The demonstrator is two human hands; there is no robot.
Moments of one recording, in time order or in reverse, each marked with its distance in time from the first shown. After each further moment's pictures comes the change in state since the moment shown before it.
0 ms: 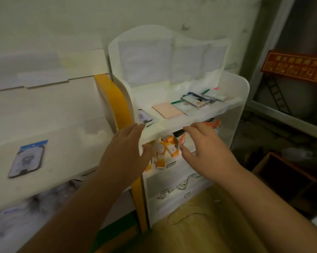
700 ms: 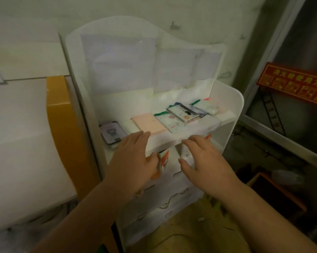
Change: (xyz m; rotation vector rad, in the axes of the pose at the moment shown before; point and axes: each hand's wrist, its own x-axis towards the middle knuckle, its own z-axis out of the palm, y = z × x) left_hand 0.142 0.027 0.126 -0.067 -0.081 -0.061; right_hand 0.100 0.124 0.034 -0.079 -0.102 0.017
